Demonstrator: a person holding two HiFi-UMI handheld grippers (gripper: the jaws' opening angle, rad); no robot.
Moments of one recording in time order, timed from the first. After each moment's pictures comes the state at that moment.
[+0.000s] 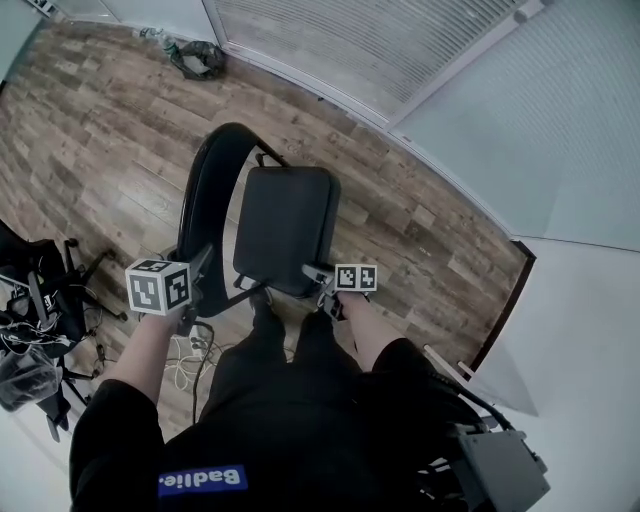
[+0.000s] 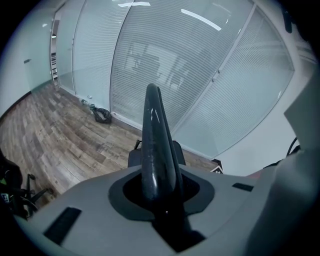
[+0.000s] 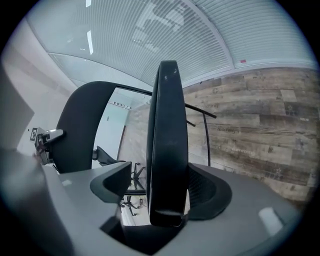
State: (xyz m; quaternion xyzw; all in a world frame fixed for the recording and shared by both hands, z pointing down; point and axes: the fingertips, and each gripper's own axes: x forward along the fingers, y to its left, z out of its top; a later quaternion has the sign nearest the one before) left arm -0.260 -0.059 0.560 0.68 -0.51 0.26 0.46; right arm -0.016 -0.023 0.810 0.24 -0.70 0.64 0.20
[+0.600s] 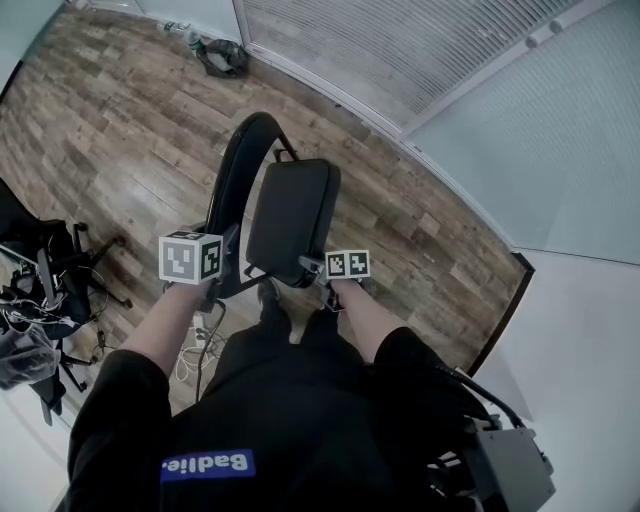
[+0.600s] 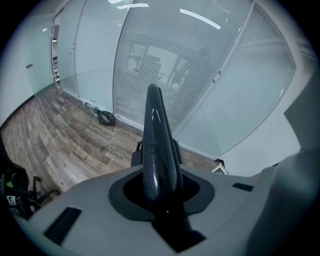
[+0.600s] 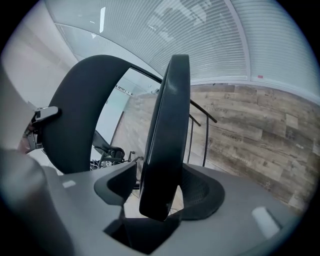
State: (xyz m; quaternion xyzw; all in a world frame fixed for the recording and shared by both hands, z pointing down) left arm -0.269 -0.054 0.538 0.67 -0.52 0.27 0.46; right arm -0.080 -0.014 0.765 0.22 -0.72 0.59 0.28
